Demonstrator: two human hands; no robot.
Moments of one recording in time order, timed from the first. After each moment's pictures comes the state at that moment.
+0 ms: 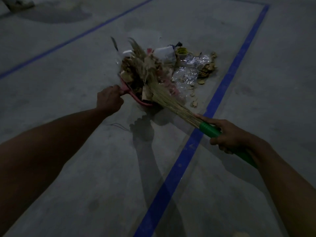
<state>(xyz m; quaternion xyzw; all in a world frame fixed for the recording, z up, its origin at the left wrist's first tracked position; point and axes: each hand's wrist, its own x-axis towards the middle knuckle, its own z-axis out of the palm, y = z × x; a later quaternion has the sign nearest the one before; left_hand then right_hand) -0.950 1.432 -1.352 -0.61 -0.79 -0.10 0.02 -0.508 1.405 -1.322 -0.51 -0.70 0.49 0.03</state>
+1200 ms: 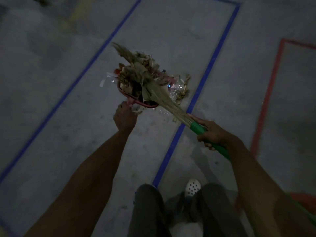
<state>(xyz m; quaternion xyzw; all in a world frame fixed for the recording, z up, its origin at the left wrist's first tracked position) -0.810 1.412 -0.865 -0.47 -0.87 -0.11 -0.11 -0.465 1.397 -0.818 -0.57 -0.55 0.61 0.03</state>
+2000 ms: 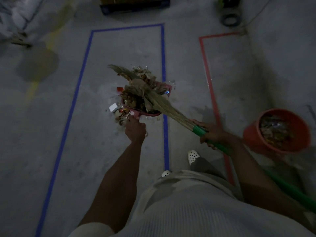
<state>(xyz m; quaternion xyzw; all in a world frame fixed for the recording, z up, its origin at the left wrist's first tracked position) -0.770 1.261 -0.592 -0.57 -0.79 -0.10 -0.22 -0.471 1.135 -0.578 -0.69 -0.42 0.57 0.16</state>
